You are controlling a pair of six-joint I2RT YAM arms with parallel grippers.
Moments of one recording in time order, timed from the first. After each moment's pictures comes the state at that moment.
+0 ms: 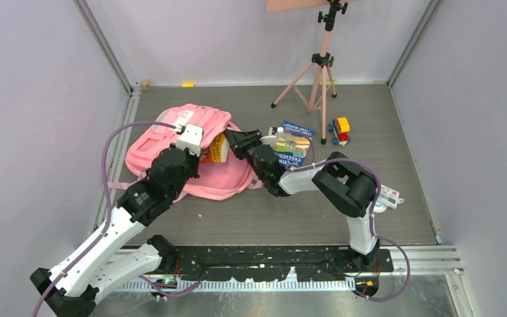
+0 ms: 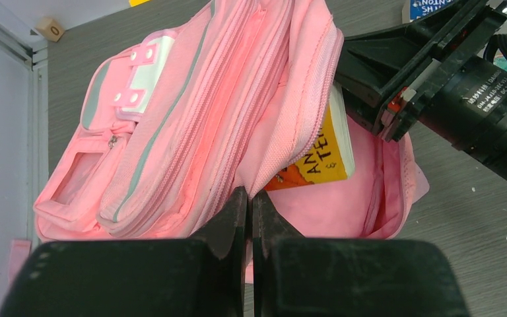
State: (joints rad) left arm -0.69 0.78 0.86 -0.44 -0.44 0.00; right arm 0.89 1.96 0.99 1.02 0.40 1.47
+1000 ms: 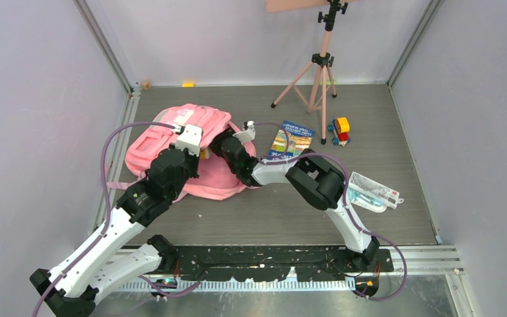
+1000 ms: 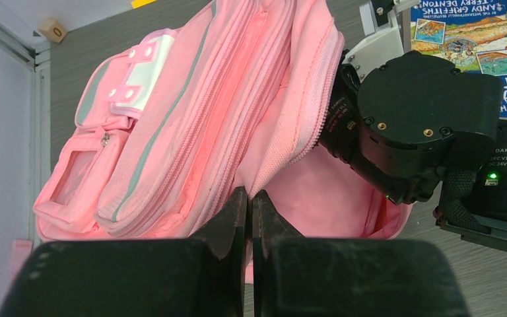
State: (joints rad) left arm -0.69 0.77 0.86 -0.44 -0.45 0.00; right arm 0.94 2.27 1.44 0.68 0.51 1.29
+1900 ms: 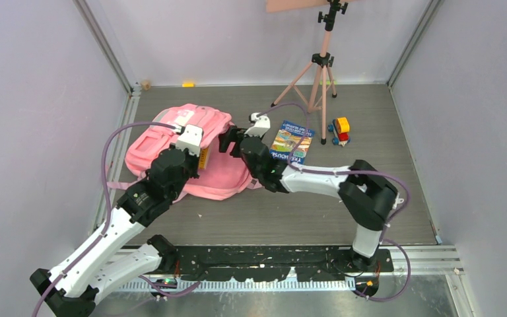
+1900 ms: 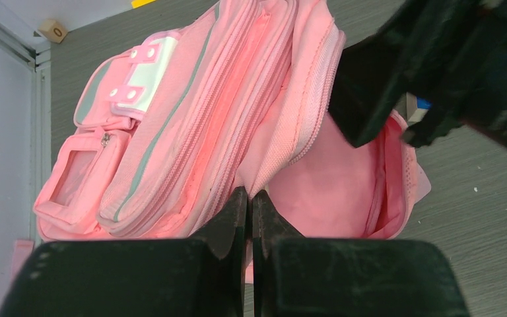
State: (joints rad) left arm -0.69 0.77 0.86 -0.44 -0.45 0.01; right arm 0.97 1.85 1.16 0.52 0.57 0.66
